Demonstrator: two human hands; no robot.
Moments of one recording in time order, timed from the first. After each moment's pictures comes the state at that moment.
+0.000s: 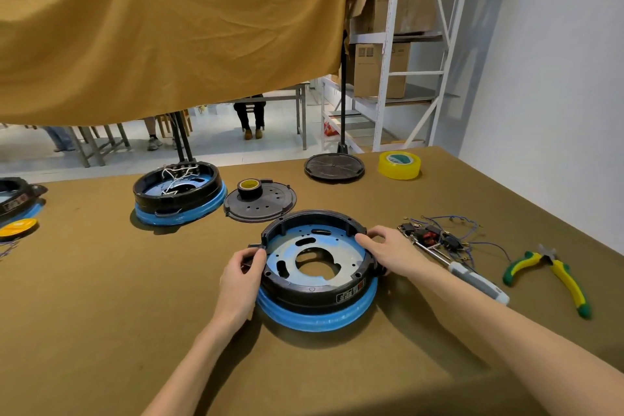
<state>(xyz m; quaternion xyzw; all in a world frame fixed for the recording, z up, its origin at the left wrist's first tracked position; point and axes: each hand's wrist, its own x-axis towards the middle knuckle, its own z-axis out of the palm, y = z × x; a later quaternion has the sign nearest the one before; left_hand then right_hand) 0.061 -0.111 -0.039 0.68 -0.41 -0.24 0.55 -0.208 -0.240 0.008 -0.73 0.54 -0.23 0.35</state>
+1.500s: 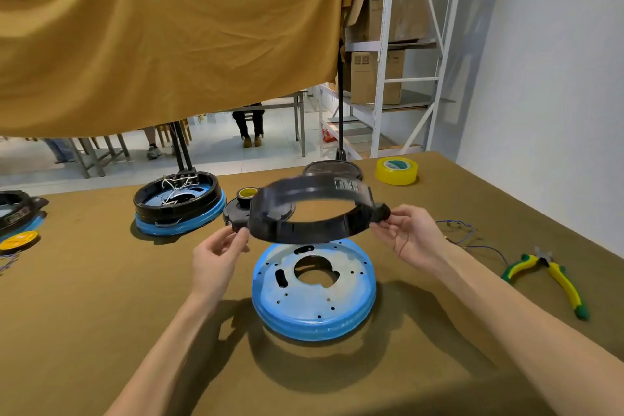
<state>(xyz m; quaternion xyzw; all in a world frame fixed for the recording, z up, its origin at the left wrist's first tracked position) 0.091 -0.111 0.009 0.59 -0.44 -0.22 0.64 -0.228 -0.241 0.055 -0.30 0.32 -0.45 0.78</state>
